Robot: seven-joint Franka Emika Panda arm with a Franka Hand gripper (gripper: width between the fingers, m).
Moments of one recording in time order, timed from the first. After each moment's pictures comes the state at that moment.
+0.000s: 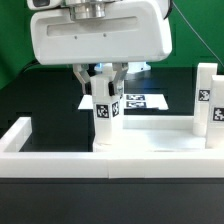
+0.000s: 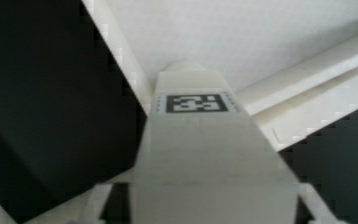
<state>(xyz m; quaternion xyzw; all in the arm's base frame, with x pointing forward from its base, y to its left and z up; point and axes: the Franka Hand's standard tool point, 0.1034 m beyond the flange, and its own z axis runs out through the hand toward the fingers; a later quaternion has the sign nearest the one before) 0.626 -0.071 0.106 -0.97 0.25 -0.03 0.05</state>
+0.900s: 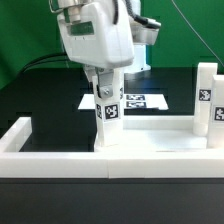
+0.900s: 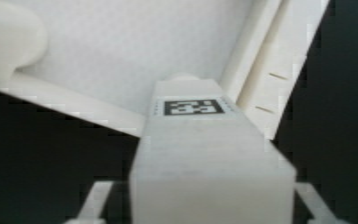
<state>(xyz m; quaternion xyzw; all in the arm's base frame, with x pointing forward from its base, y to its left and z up) 0.625 -0.074 0.105 -0.79 0.61 0.01 0.08</state>
